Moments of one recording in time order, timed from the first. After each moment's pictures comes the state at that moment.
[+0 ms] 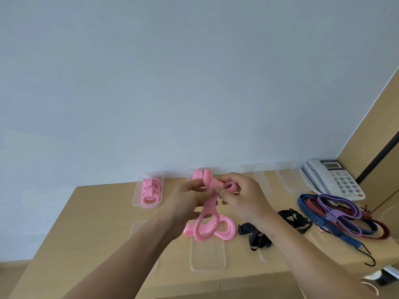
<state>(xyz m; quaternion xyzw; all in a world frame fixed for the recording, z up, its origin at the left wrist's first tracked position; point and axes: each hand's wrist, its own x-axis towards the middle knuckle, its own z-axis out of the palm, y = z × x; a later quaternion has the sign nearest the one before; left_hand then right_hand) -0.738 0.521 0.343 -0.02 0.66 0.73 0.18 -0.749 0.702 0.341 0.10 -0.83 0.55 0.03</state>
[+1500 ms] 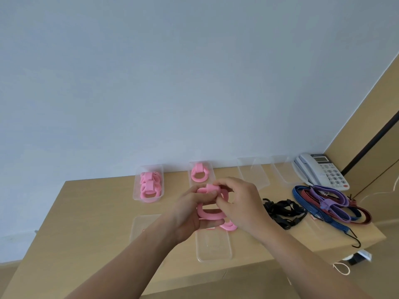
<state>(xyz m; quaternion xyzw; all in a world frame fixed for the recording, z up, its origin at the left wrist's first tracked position) -0.734 0.480 0.306 -0.06 0.51 0.80 0.31 -0.722 0.644 0.327 0.12 -0.88 0.43 0.14</state>
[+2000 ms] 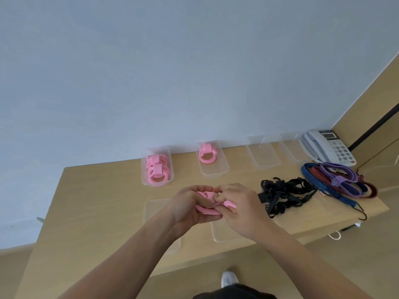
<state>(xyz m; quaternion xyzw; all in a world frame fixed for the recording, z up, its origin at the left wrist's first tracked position) -0.744 0.426 0.266 -0.11 0.48 0.79 0.36 -0.713 0.604 0.265 0.16 -0.92 0.36 0.09</state>
